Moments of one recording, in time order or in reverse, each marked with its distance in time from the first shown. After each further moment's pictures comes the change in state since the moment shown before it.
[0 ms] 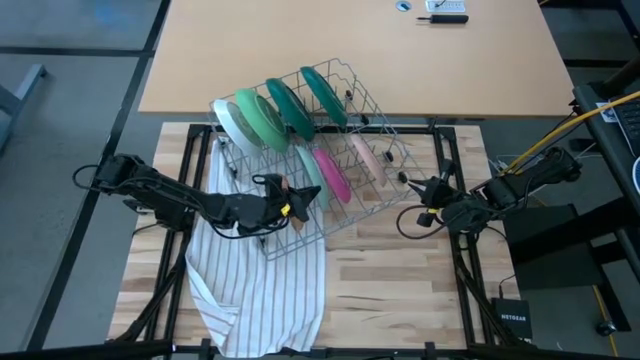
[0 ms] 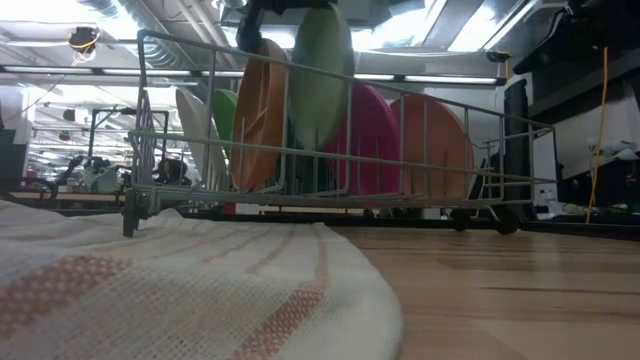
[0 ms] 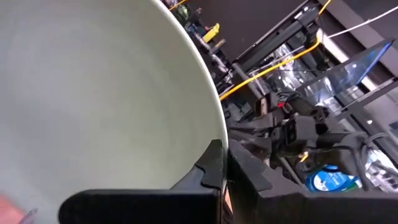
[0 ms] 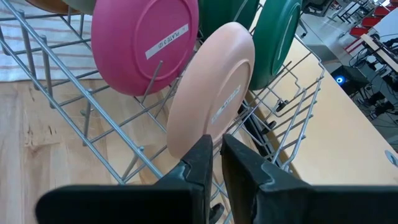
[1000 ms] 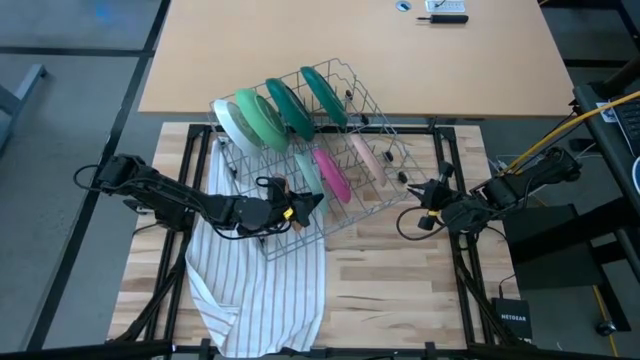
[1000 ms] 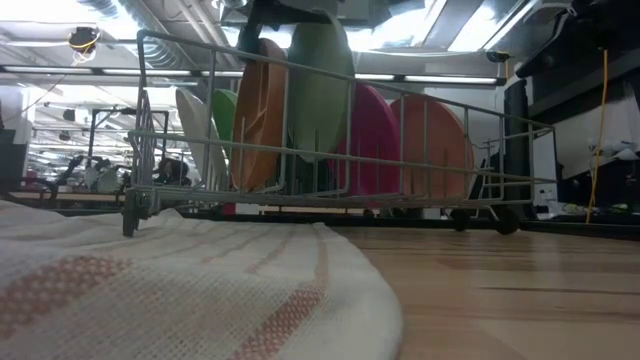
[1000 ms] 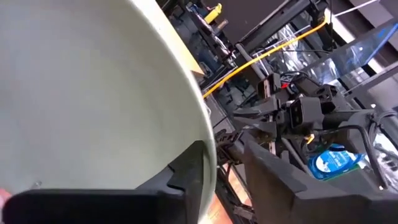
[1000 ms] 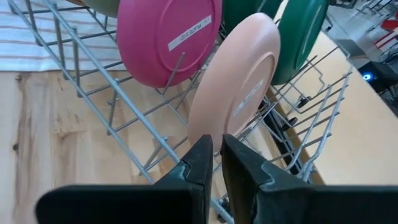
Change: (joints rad) left arm -0.003 0.012 0.001 -0.070 0.056 -0.053; right arm 0.000 0.000 0.000 -0.003 -0.078 0.000
